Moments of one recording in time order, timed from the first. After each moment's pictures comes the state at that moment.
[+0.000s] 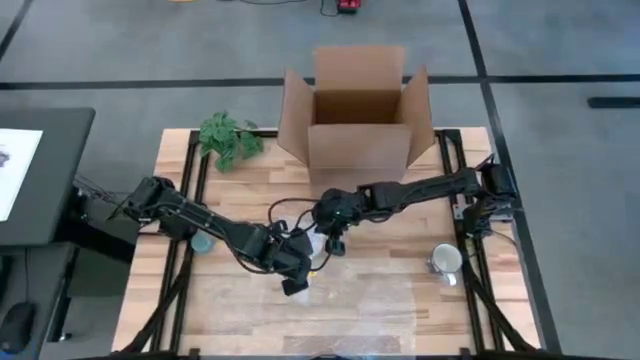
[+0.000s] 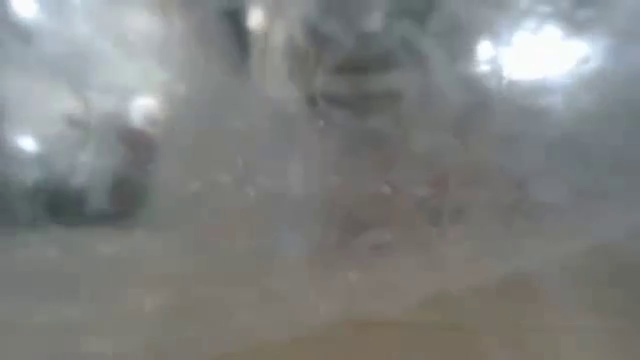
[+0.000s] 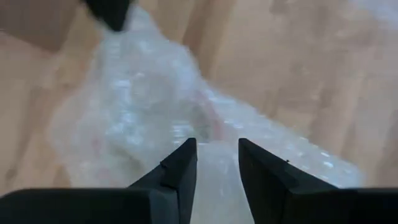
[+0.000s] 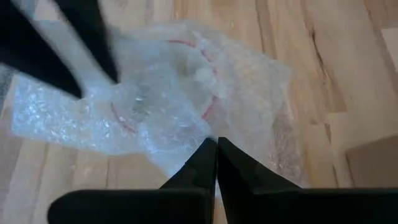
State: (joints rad) left arm -0.40 1.75 1.49 -1.01 -0.37 -0.71; right arm 0.06 1.79 1.35 -0.36 -0.07 0.13
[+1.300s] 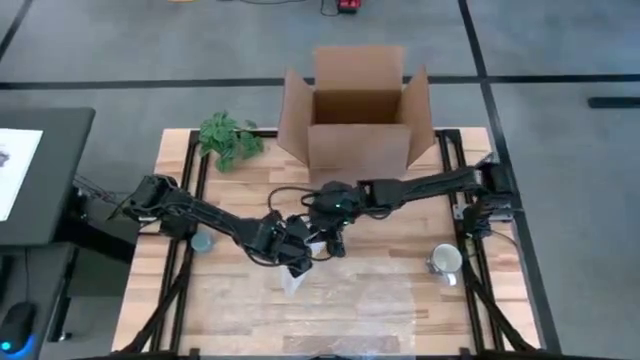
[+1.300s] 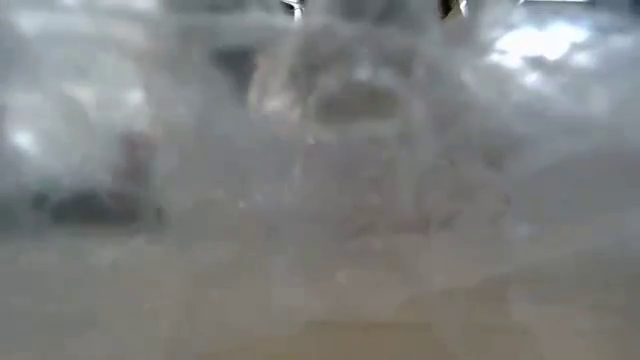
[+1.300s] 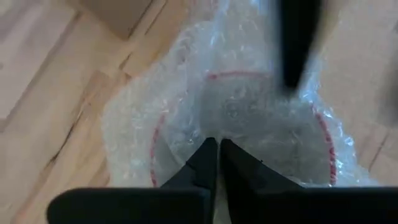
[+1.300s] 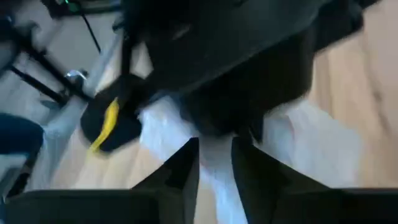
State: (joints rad) left arm -0.34 1.75 1.33 -0.90 -0.47 -0.81; right arm 0.01 1.83 1.35 -0.19 -0.35 0.08
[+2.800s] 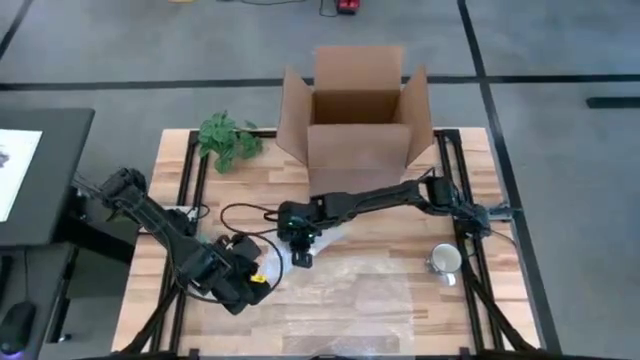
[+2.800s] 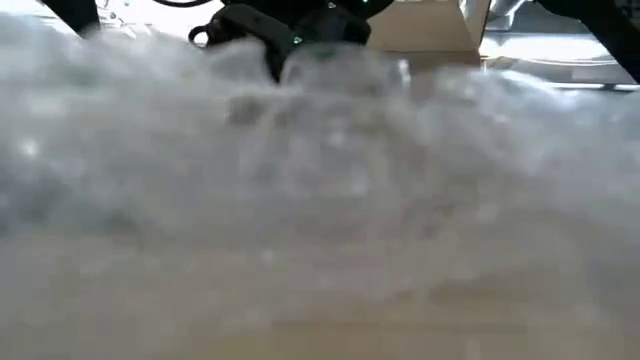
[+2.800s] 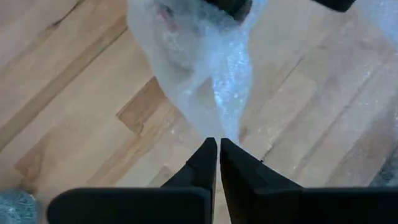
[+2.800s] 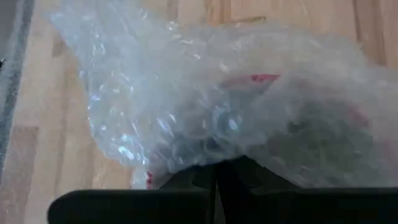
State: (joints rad) left arm -0.71 1.51 1.33 -1.21 -0.47 -1.46; right arm 0.05 2.32 1.87 -0.61 -0.21 0.14
